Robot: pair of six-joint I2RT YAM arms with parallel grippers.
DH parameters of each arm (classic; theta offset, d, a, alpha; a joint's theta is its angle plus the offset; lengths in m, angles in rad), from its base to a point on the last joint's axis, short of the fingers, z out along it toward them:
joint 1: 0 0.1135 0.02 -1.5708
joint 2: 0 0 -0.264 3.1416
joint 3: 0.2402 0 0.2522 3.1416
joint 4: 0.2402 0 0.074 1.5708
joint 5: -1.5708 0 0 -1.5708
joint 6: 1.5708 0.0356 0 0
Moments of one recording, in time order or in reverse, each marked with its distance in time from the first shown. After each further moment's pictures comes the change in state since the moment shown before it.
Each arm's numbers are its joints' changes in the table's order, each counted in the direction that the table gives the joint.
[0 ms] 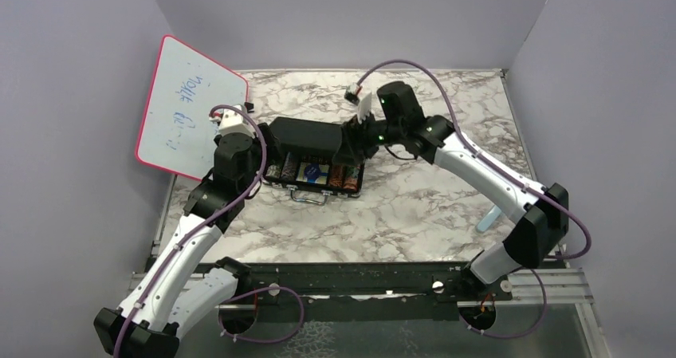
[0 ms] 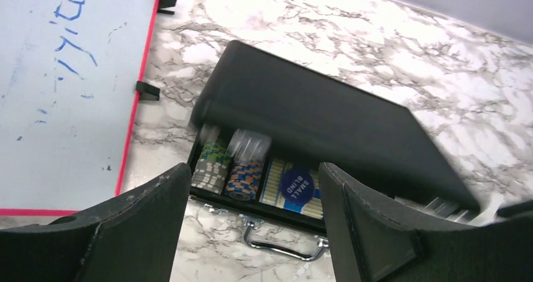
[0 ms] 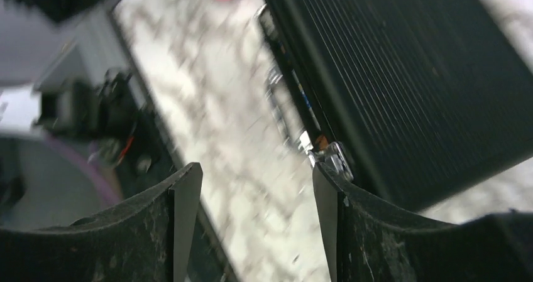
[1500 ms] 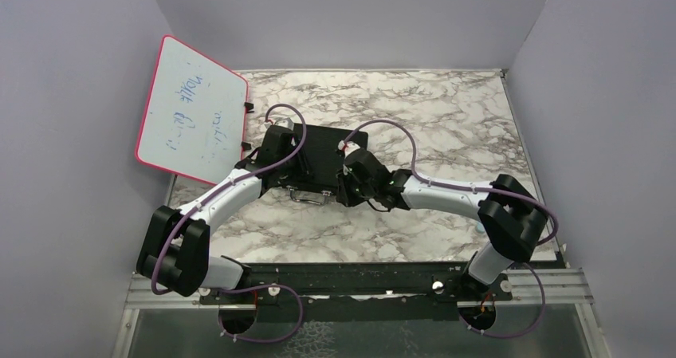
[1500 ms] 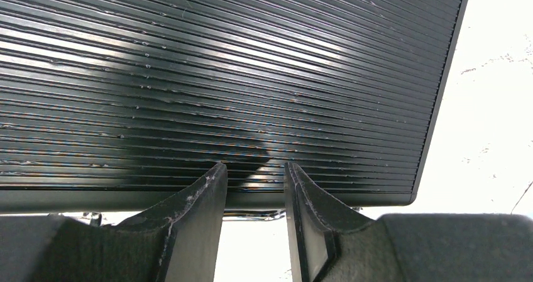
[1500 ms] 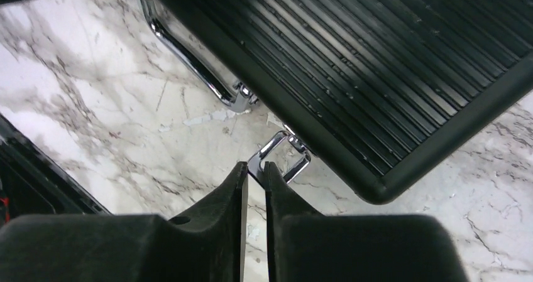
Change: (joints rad) left arm 0.000 0.531 -0.027 -0.125 -0.406 -0.162; right arm 0.255 0.031 -0.531 -0.375 -0.459 0.335
